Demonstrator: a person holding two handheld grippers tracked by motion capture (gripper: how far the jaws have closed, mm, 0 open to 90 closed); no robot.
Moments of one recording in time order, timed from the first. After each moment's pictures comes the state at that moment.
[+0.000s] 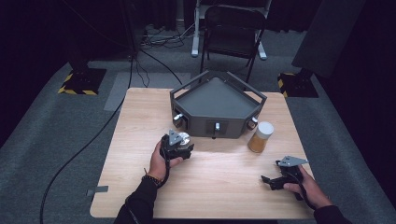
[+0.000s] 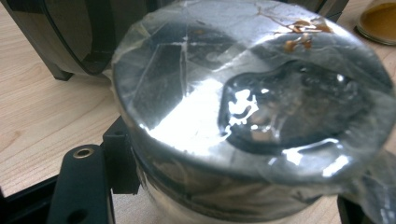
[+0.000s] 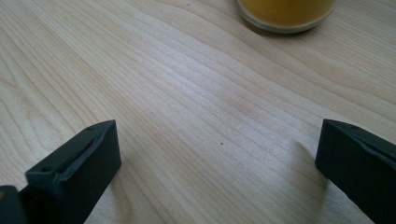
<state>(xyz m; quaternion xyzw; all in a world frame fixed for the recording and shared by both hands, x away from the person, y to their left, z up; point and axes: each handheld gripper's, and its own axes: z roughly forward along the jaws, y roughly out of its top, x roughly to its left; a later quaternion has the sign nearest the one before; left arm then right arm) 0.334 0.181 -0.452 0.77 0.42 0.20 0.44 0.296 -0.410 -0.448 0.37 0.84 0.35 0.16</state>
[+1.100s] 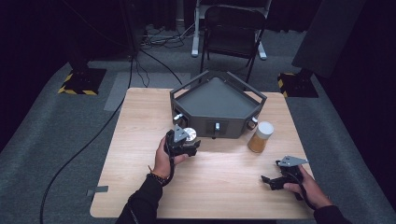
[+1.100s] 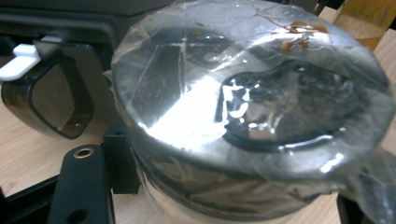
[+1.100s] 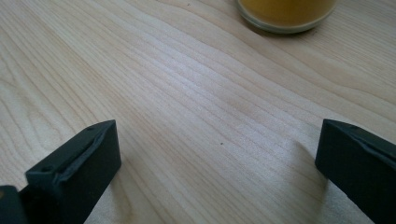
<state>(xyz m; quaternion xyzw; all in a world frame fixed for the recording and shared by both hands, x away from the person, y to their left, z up) 0.328 0.167 -0.417 0.77 0.38 0.21 0.46 0.297 -0.410 -0.448 0.37 0.84 0.35 0.16</state>
